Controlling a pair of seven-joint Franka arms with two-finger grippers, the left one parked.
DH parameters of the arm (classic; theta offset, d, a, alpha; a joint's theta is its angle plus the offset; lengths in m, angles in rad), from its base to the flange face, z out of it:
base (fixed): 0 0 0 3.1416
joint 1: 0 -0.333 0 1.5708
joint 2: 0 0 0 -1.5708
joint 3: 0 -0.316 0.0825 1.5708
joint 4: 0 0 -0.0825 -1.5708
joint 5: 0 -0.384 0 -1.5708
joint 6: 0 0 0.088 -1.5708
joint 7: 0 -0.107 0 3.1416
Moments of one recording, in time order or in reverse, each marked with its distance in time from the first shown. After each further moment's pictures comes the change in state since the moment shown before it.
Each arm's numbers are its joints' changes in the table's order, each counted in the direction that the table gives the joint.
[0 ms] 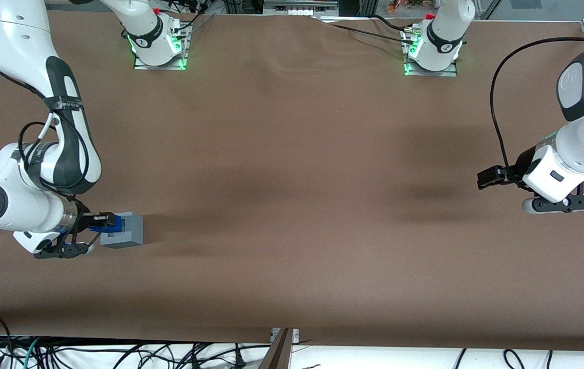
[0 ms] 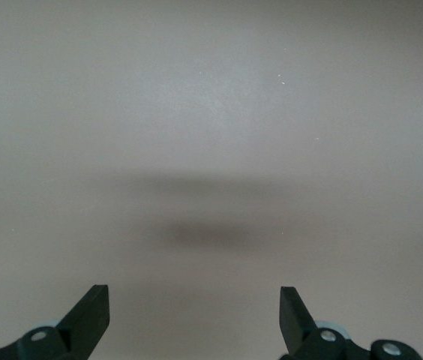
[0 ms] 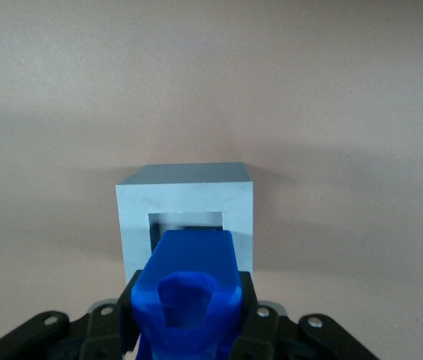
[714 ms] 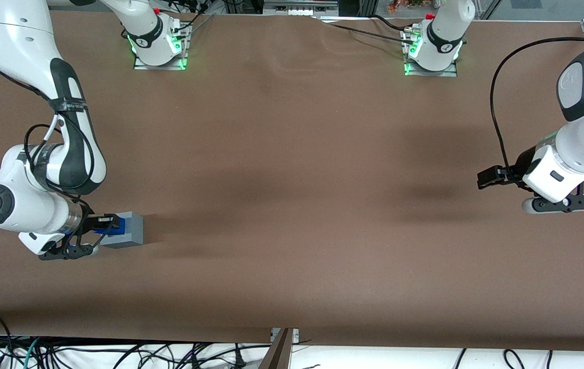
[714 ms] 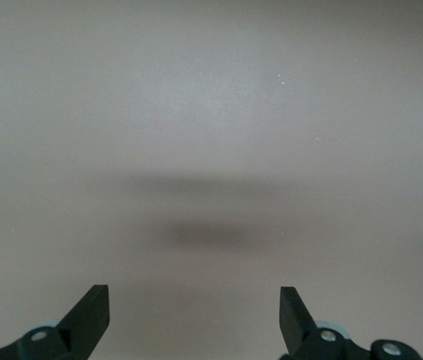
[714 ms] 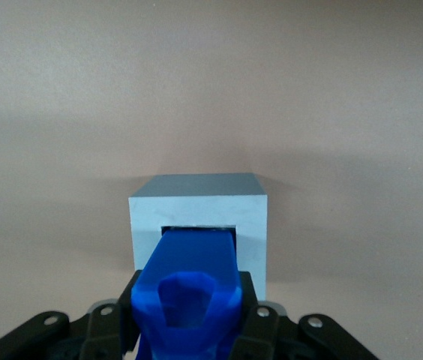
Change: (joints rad) arm -0.005 0.009 -0.009 -0.002 0.000 0.026 -0.006
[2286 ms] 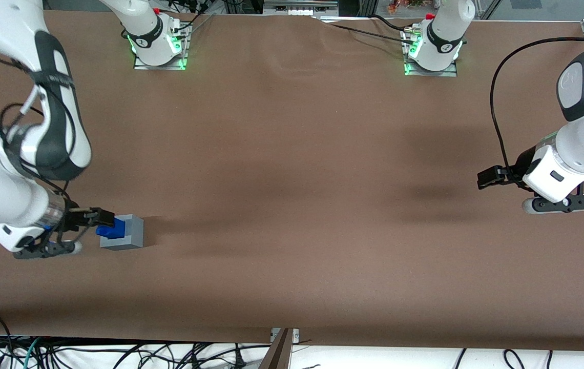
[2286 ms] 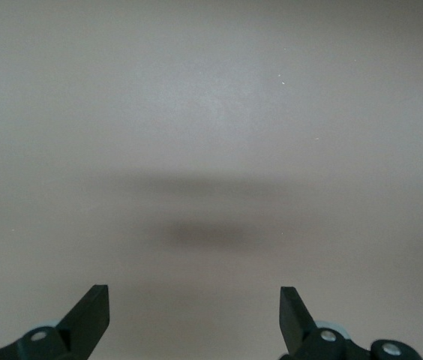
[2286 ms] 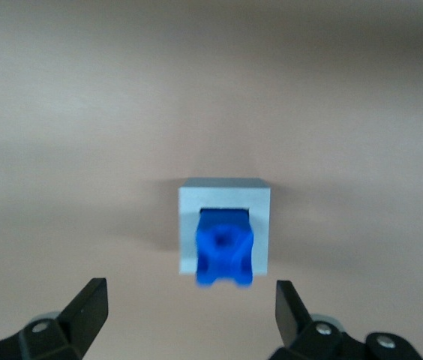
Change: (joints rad) arm -0.021 -0.154 -0.009 -0.064 -0.001 -0.148 -0.035
